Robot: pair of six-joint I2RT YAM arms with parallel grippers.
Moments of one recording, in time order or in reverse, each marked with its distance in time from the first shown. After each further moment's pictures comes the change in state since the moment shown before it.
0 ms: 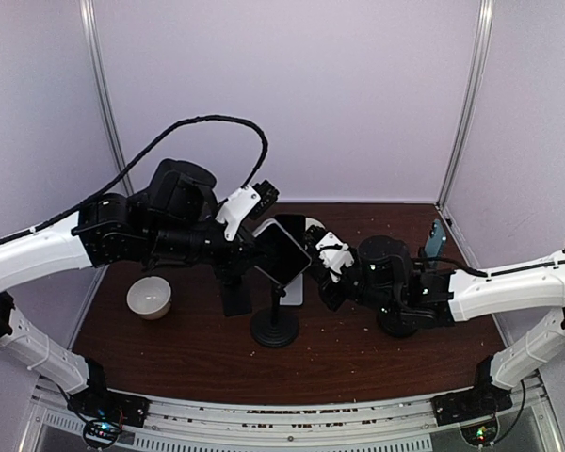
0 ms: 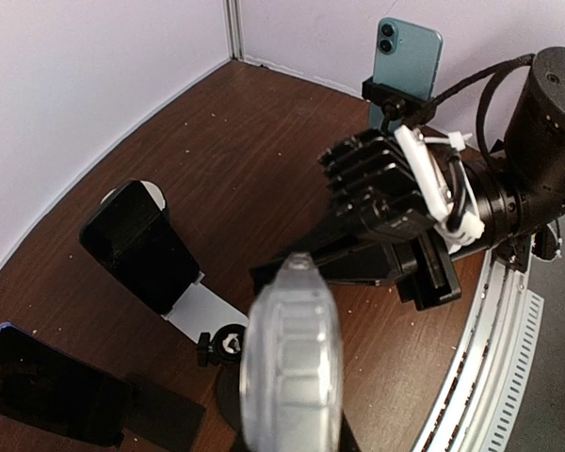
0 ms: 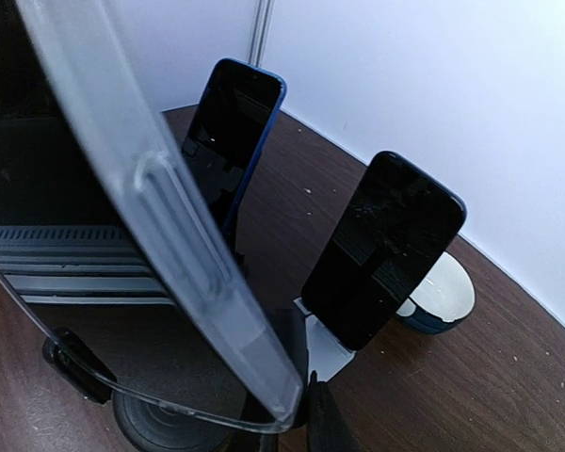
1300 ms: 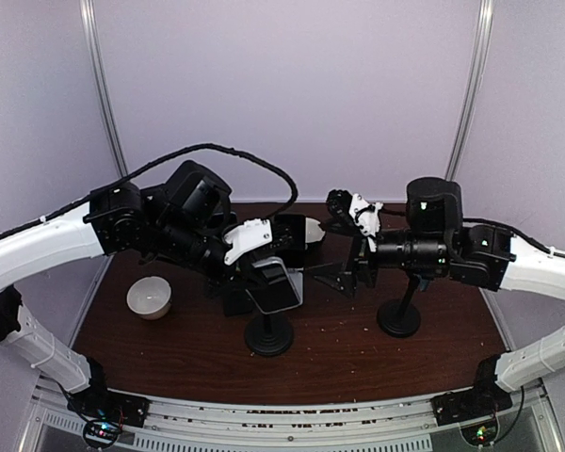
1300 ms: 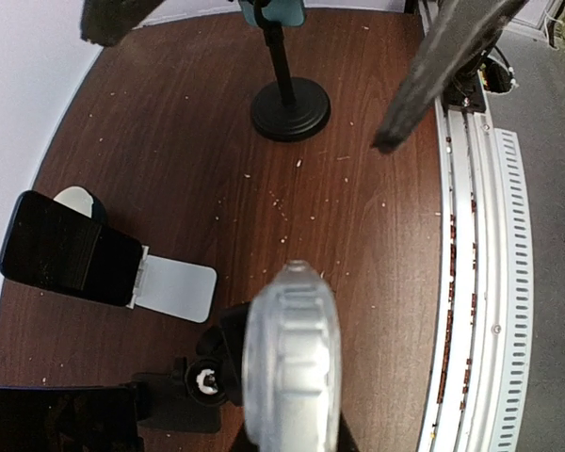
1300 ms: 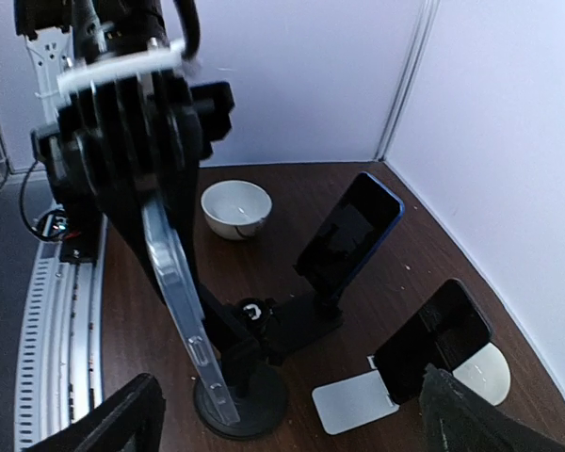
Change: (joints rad) left arm 0.021 0.058 0.090 -0.245 0.203 0.389; right arm -0.096 -0.225 0.189 -0.383 -0.524 -0.134
